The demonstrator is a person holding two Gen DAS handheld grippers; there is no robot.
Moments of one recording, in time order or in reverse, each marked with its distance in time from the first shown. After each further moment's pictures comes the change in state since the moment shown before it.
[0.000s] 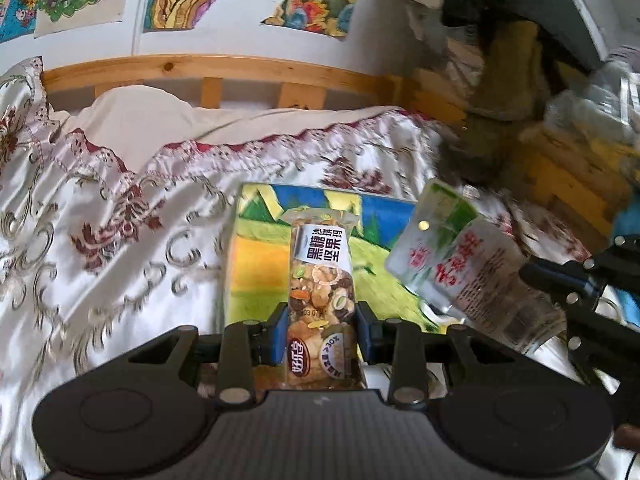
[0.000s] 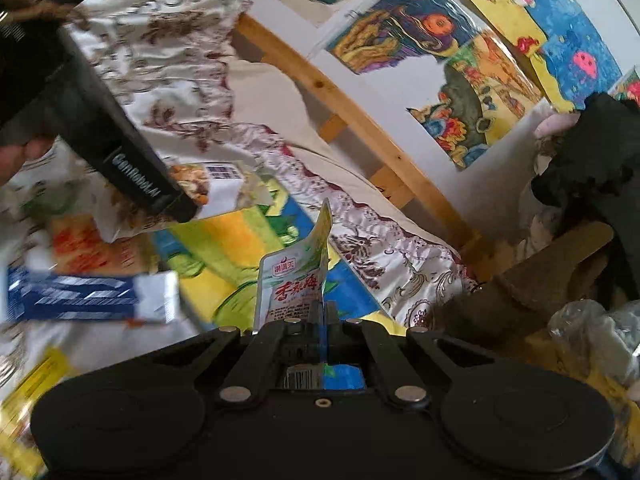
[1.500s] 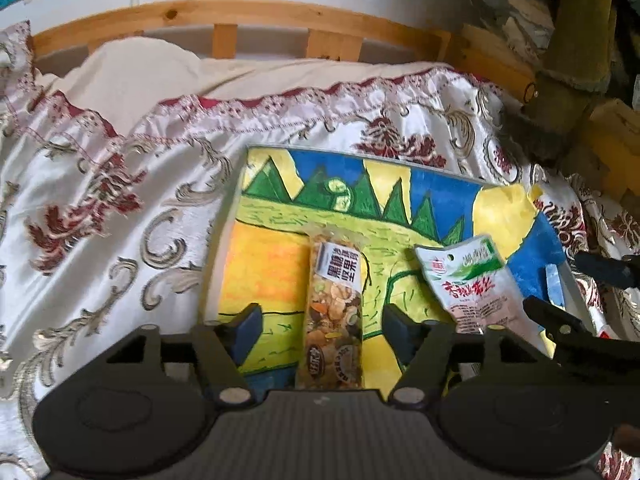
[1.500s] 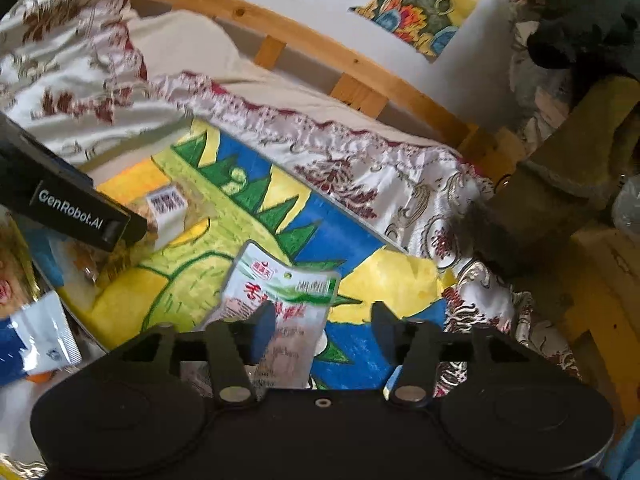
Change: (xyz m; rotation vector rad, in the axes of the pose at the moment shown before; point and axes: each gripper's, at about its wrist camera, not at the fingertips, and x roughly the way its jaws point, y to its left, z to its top) left arm 0.099 -0.002 0.019 -0.041 0.115 0.092; right arm 0.118 -0.026 -0.023 0.290 0.174 -0.018
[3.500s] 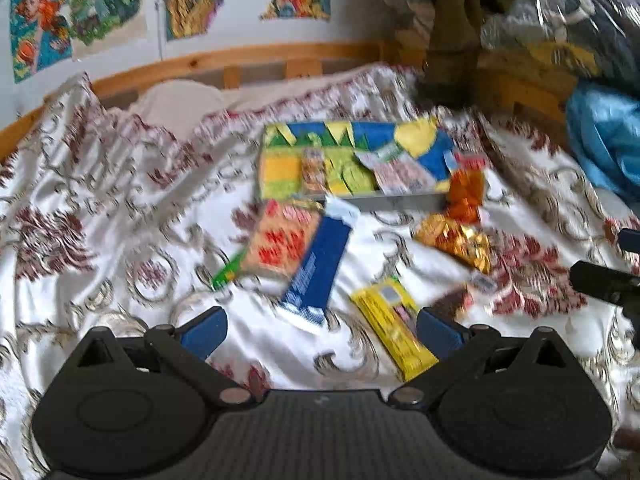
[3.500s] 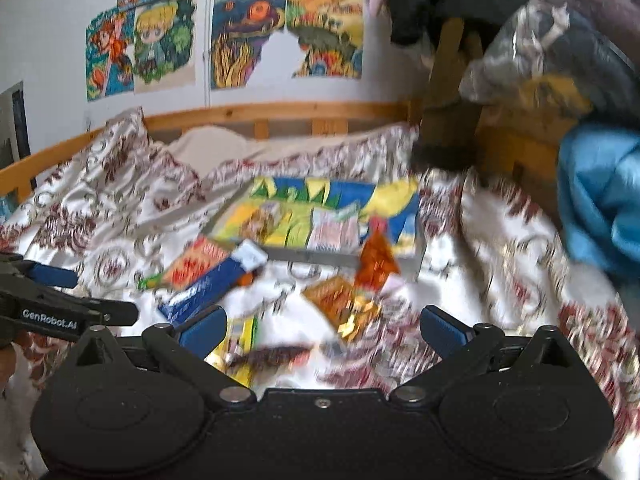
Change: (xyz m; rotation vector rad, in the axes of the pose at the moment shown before) left arm -0.240 -0.018 -0.191 0.183 -0.044 0.040; right arm -0.291 0.023 -0.161 0.486 -0.109 0.152
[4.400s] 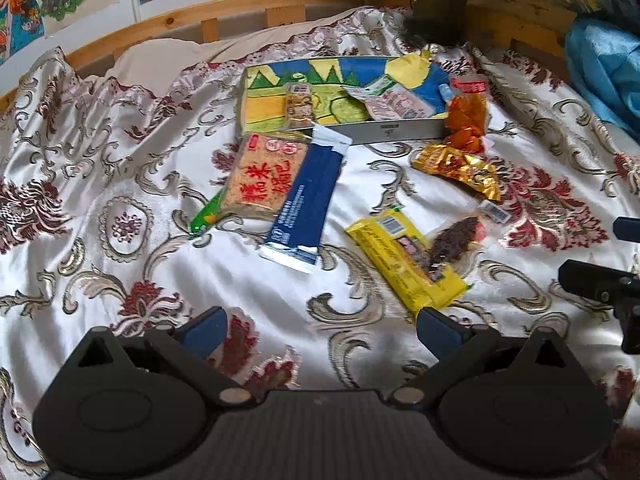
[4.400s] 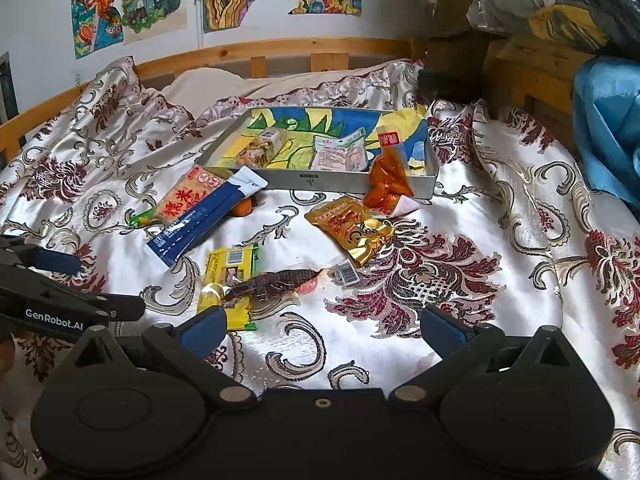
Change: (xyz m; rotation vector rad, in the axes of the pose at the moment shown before) left arm 0.035 -0.004 -0.023 0.059 0.133 0.009; right arm 0.034 0.006 -0.030 0.021 0.159 -0.005
